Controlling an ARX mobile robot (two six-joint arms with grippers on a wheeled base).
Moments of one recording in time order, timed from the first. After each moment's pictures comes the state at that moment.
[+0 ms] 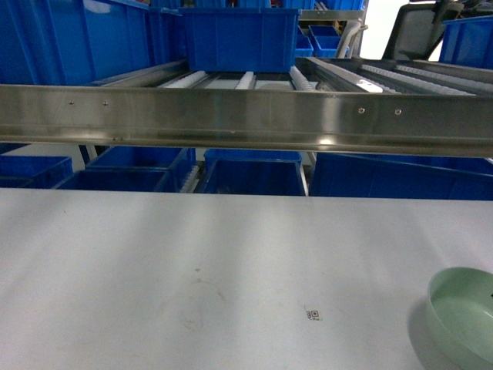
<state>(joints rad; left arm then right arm) 0.00 0.01 0.01 0.00 0.00 0.00 -0.06 1.51 0.61 0.05 -0.16 -0.40</state>
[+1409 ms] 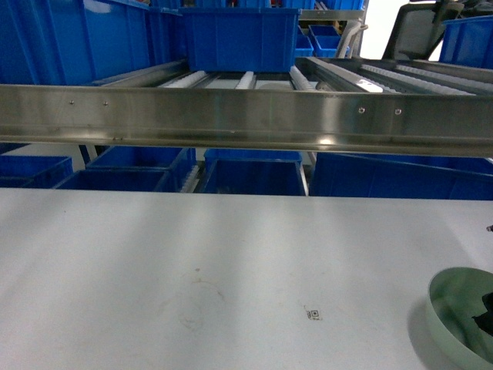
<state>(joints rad) 0.00 0.01 0.01 0.00 0.00 0.00 -0.13 1.94 0.82 0.08 -0.10 -0.41</state>
